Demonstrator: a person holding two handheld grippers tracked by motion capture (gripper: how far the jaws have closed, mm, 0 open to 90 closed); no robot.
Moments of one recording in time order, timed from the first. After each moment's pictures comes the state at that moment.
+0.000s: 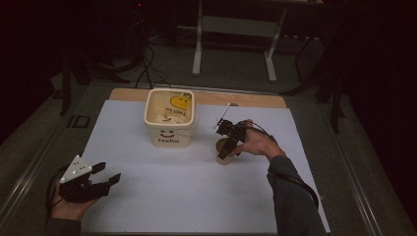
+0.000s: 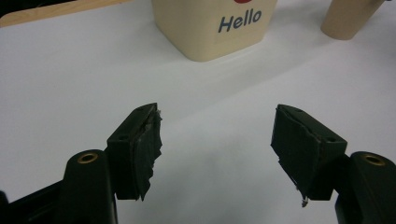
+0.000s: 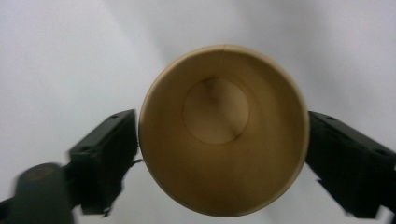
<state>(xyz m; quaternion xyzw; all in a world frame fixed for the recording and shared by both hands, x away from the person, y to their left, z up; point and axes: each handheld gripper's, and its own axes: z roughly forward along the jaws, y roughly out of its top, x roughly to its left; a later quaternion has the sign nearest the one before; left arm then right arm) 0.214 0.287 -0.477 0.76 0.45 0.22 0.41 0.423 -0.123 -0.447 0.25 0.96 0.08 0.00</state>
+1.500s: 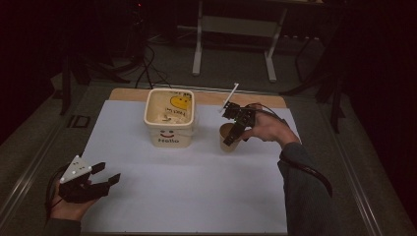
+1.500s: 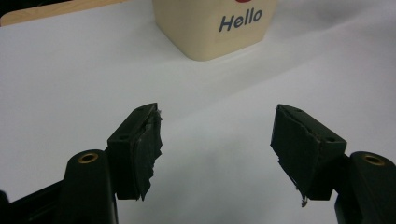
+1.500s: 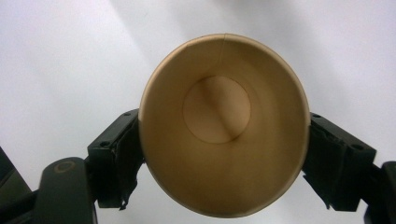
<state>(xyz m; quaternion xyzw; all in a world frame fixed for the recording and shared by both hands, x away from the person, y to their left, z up) 0.214 0.288 -0.477 0.76 0.45 0.22 0.41 0.425 -0.132 -0.374 0.25 0.96 0.10 0.02</state>
